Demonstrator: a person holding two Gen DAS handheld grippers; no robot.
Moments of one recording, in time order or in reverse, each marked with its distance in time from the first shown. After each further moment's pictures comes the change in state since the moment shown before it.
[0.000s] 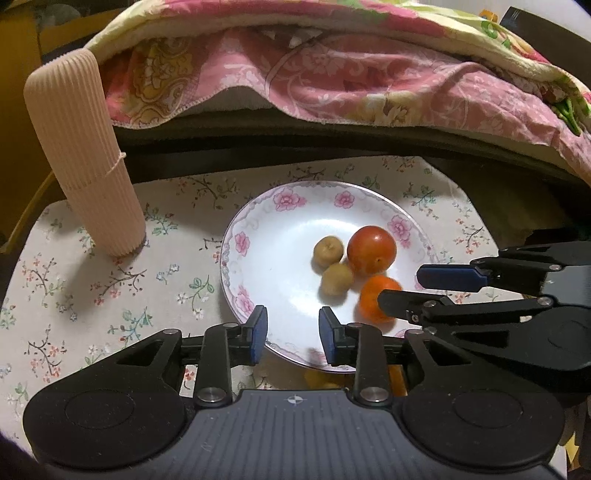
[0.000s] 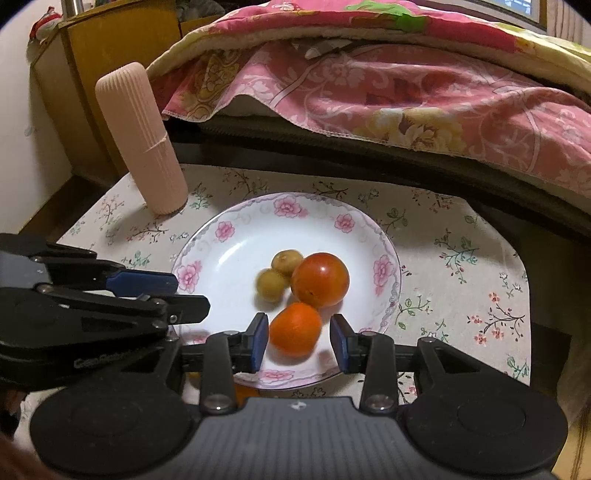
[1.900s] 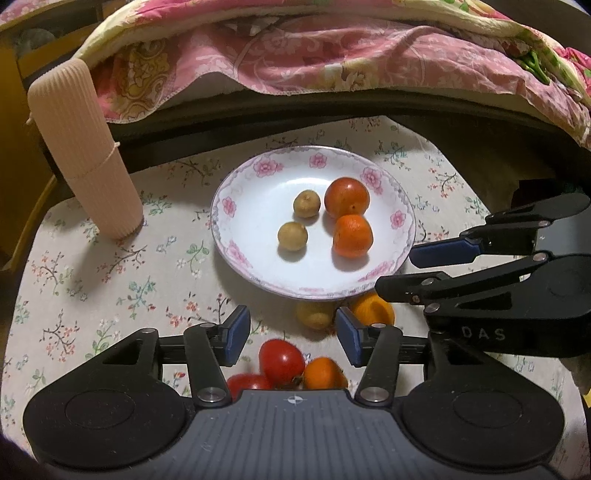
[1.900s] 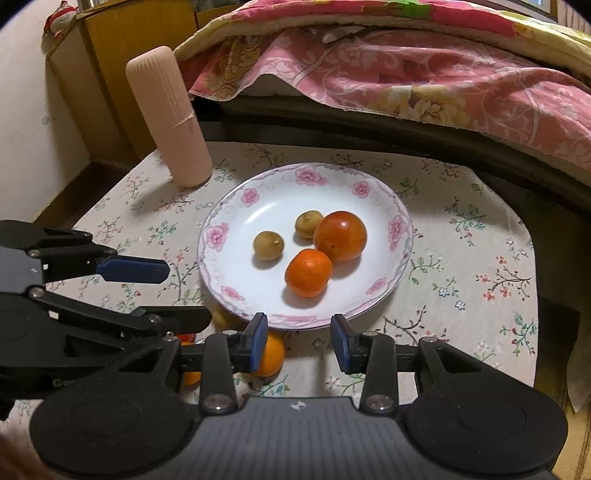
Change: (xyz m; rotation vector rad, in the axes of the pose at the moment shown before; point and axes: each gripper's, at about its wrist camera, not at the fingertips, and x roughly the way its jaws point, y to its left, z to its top) left arm -0.020 -0.008 -0.037 0.126 0.037 0.005; right arm -0.018 0.009 -0.030 -0.012 0.043 0.060
